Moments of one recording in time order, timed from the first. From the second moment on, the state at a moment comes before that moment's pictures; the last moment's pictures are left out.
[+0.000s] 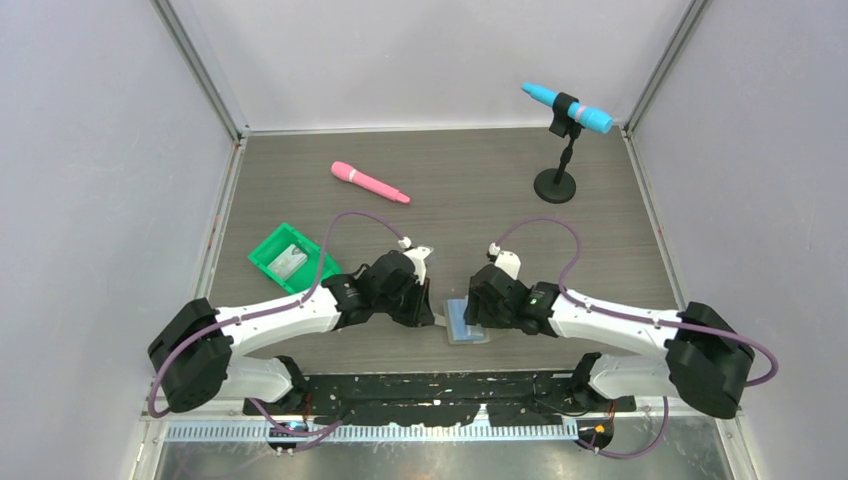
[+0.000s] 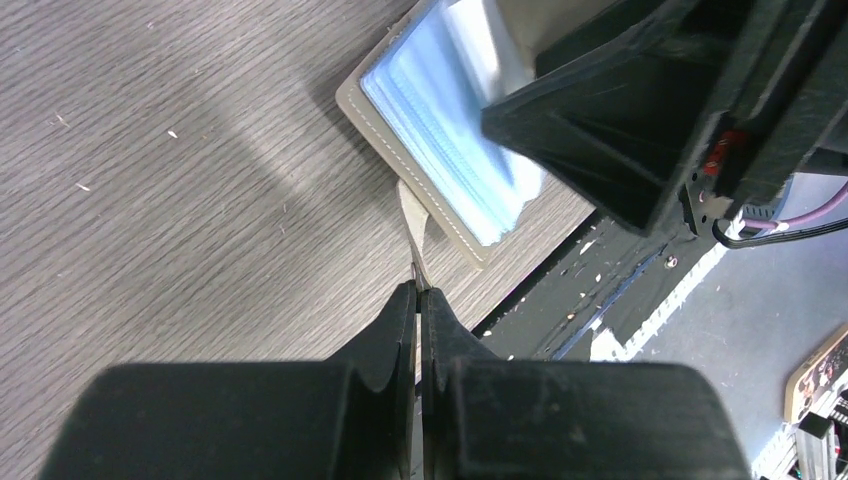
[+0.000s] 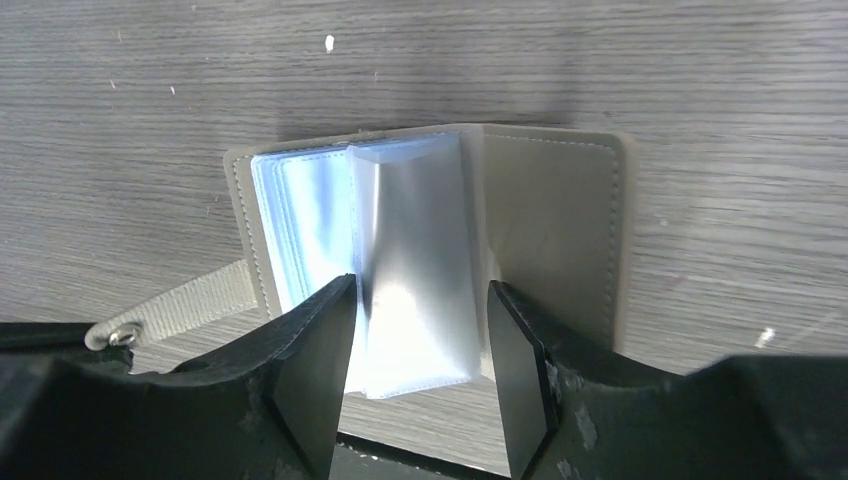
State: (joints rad) left arm -0.95 1.28 0.70 -0.21 0.17 -0.60; right arm 0.94 1.23 0.59 -0.37 0.22 0.95
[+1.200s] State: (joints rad) left arm -0.95 1.27 0.70 -0.22 0.19 -0.60; right arm 0.93 1.07 0.48 -0.57 0.38 1.00
